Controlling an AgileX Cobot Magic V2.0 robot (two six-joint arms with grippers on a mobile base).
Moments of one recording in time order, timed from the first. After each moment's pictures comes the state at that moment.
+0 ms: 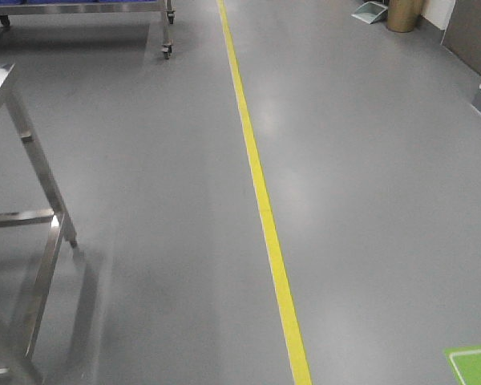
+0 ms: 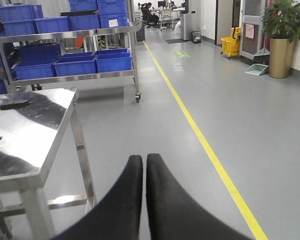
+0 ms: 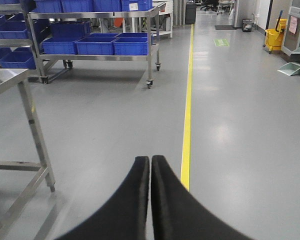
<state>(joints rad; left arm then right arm) 0.04 -0.01 -0.27 0.01 0.45 0.02 0.24 0.26 -0.41 -0.04 0.35 0.06</state>
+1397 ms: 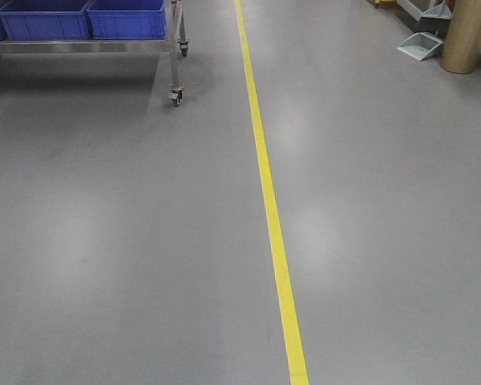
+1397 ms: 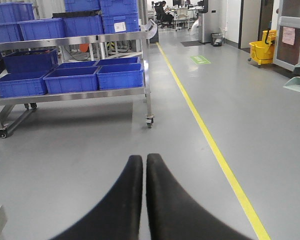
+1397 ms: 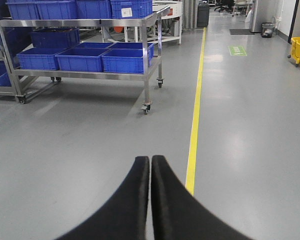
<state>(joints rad) 0.04 -0.01 -0.27 0.01 0.45 0.02 0.24 0.26 -0.41 -0.04 0.35 0.06</state>
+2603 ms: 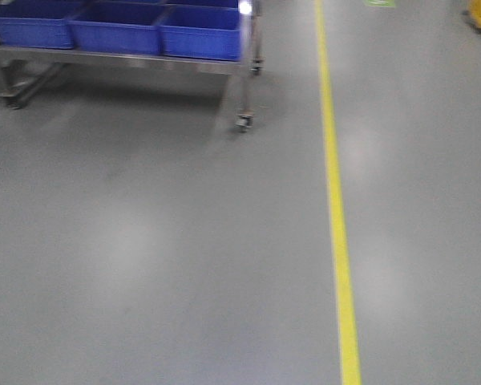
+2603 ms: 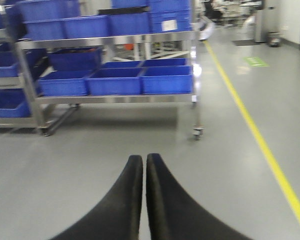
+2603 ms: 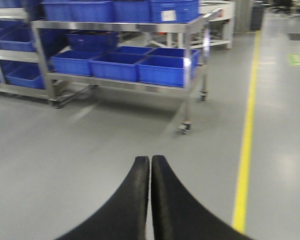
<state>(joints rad) 0.04 -0.01 -0.27 0.01 0.45 0.02 0.24 0.26 -0.41 -0.04 0.35 0.06</state>
